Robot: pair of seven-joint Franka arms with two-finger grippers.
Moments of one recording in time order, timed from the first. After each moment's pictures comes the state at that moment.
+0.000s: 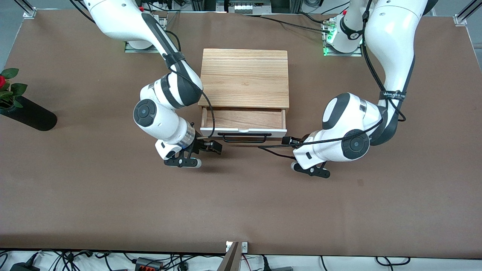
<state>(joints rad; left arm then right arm) -0.22 0.70 -0.20 -1.28 -0.17 1.79 -0.15 0.51 0.64 -0.01 -1.50 0.36 2.32 0.39</state>
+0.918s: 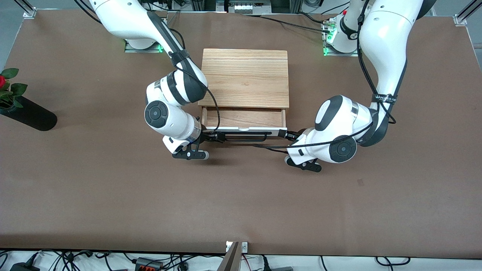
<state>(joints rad) -0.24 0.73 -0.20 -1.28 -0.21 1.69 -0.15 0.54 0.63 -0.02 -1.53 0.36 2.18 0.39</state>
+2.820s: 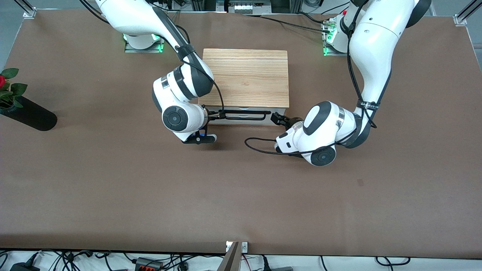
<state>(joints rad) -0.26 0.79 -0.21 -1.30 -0.30 1.50 -0.15 0.58 0.62 -0.02 -1.53 0.32 1.83 0.40</state>
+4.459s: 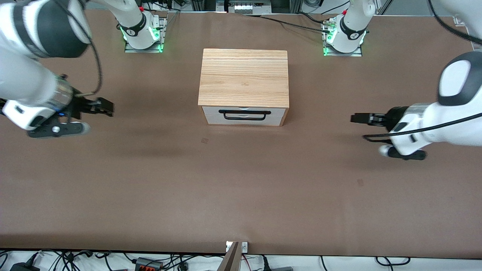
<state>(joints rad) 0.08 0.46 -0.20 -1.20 -0.24 1.32 -0.11 0.46 0.26 -0.38 -1.41 0.06 1.52 -0.05</state>
